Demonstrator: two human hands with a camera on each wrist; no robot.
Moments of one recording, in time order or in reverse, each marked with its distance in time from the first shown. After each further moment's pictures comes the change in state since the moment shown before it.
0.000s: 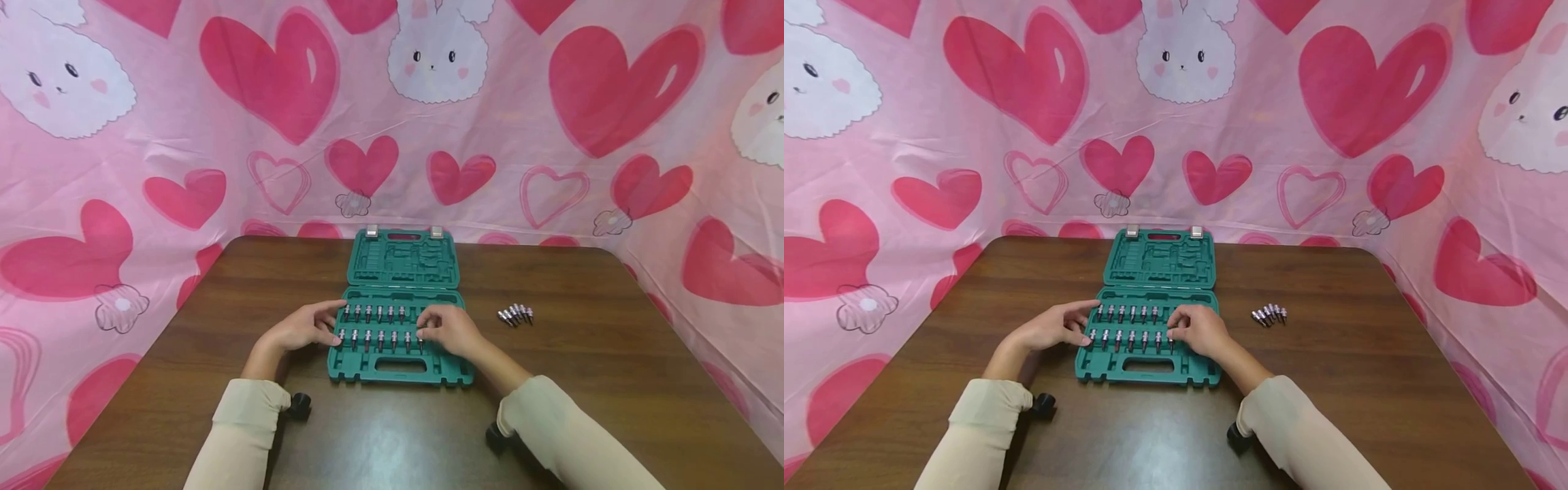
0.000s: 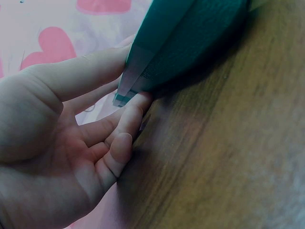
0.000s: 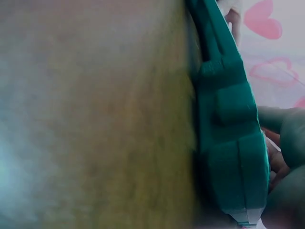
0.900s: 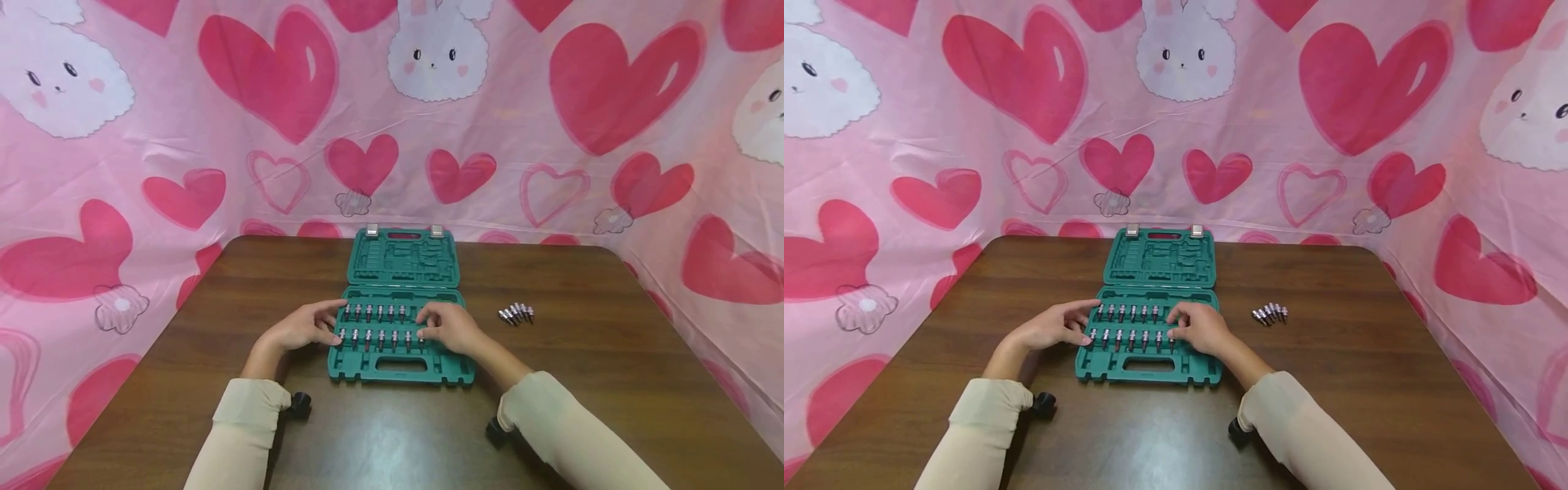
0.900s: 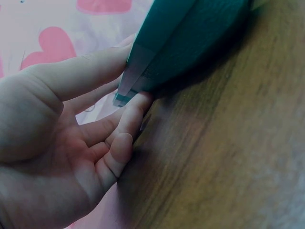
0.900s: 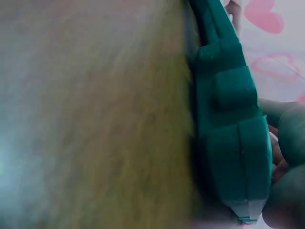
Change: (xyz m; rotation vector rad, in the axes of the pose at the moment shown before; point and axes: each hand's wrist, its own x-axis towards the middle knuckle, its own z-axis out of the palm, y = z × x) left_hand 0.002 -0.001 -0.001 0.006 0.002 -0.008; right_hand 0.007 0.003 -0.004 -0.054 -0.054 -0.011
